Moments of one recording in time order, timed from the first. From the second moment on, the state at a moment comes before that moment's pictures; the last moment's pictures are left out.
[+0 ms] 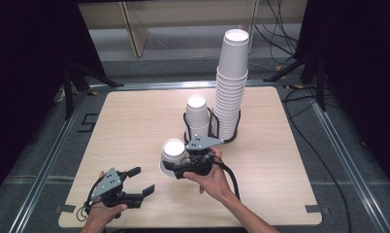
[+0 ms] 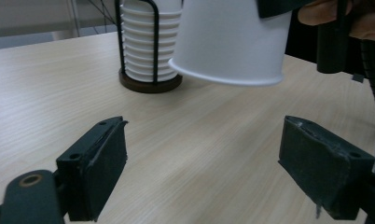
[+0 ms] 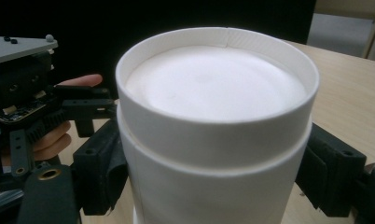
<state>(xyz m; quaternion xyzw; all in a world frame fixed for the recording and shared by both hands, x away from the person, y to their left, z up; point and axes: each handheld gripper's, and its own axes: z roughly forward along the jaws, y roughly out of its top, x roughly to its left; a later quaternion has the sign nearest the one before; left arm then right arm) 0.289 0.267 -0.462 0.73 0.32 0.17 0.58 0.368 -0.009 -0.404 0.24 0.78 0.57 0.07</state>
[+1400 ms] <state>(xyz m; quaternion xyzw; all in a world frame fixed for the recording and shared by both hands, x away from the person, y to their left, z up) 0.285 0.257 -0.459 0.74 0.30 0.15 0.59 0.338 0.046 -0.411 0.17 0.79 0.58 0.00</state>
